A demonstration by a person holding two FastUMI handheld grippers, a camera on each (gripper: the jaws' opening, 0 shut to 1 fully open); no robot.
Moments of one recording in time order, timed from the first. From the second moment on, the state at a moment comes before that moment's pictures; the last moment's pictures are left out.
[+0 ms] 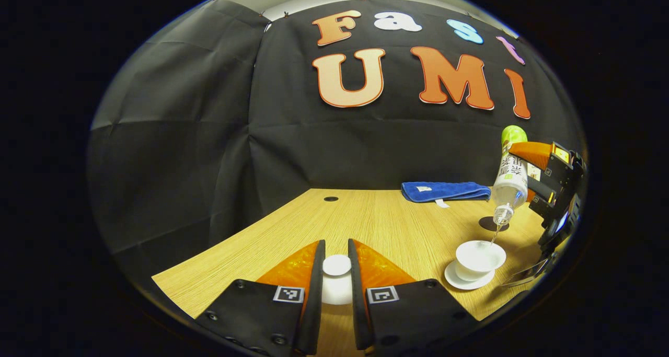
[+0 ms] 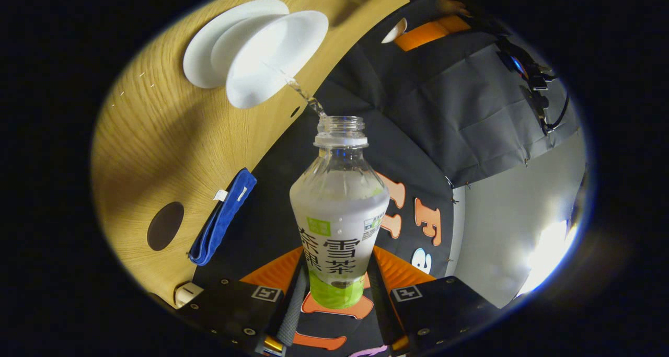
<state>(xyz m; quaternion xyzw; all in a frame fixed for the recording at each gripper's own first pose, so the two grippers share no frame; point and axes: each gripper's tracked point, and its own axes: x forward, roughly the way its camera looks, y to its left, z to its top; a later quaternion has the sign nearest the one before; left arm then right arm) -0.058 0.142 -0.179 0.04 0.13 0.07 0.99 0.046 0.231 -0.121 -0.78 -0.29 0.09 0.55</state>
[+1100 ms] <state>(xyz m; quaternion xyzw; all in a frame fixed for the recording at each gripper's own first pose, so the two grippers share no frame) -0.059 0.132 -0.169 0.03 0.12 0.06 0.99 0.027 0.255 -0.098 -0.74 -0.41 0.04 0.53</state>
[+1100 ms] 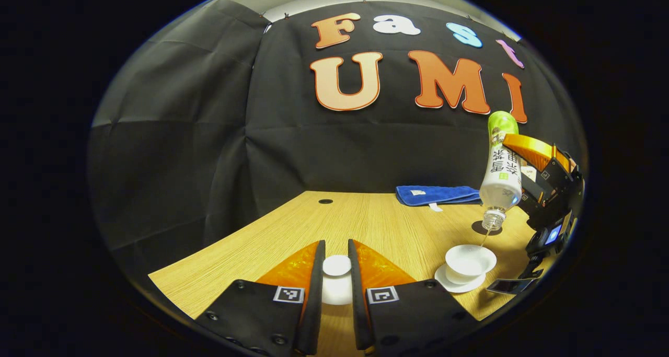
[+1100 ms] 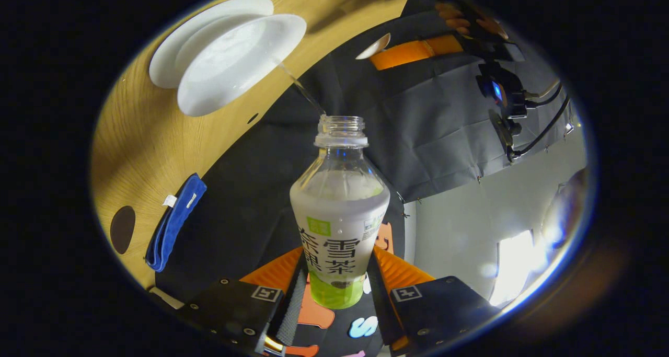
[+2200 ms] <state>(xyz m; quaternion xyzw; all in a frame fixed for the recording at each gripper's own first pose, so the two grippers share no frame) -0.044 0.055 -0.159 0.03 0.11 0.00 0.99 0.079 0.179 -0.153 -0.39 -0.05 0.15 0.91</state>
